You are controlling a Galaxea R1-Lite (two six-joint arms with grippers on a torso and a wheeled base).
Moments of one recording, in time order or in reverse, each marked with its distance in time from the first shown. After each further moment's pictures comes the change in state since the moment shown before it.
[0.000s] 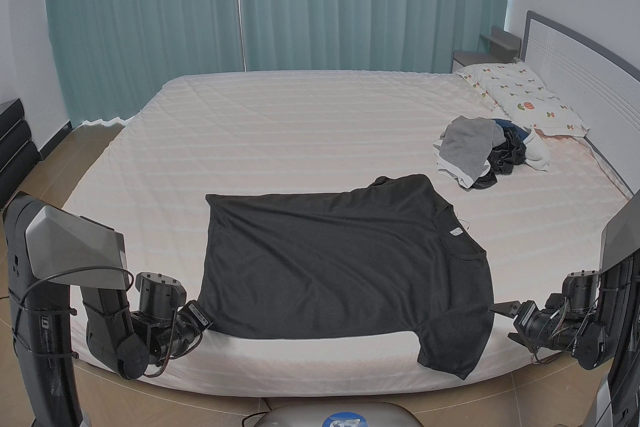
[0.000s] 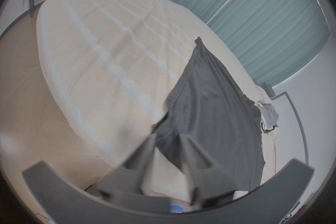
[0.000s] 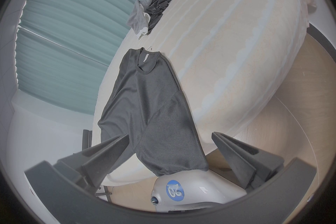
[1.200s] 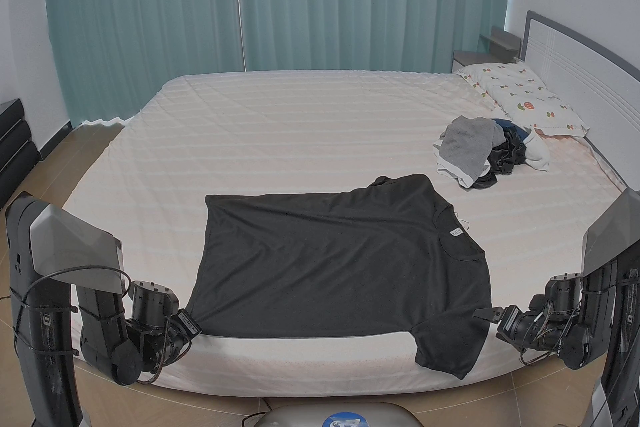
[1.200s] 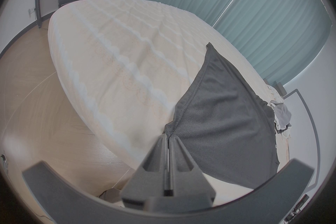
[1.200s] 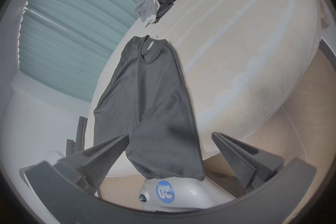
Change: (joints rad) left arm 0.036 0.020 0.071 -0.044 0.092 0.059; right arm 0.056 0.099 -0.081 0.000 -0.009 -0.087
